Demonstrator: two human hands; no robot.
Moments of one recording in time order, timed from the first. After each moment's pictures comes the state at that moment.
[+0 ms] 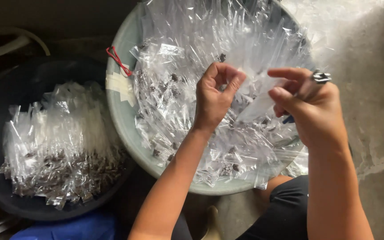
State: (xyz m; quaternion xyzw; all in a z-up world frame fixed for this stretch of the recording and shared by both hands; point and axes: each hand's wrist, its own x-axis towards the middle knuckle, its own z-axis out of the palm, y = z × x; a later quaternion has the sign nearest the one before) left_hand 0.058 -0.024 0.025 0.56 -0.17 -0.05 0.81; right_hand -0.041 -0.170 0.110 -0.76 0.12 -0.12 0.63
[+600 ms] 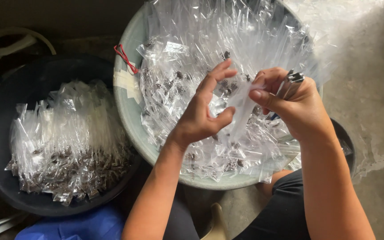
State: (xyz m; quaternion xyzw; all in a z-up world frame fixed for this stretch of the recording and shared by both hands) left_hand 0.045 0.053 0.054 0.66 -0.39 -0.09 0.64; right_hand -0.031 -0.143 0.110 -0.76 0.08 -0.05 0.64
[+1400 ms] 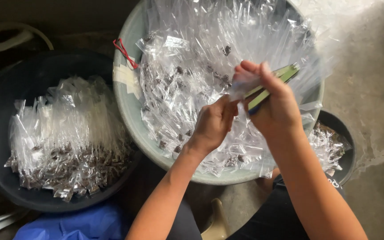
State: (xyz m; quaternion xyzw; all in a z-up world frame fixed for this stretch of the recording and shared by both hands) left_hand 0.010 0.034 0.019 0.73 -0.22 -0.19 0.62; right_hand -0.009 -0.110 0.066 -0.38 0.23 -0.08 0.89
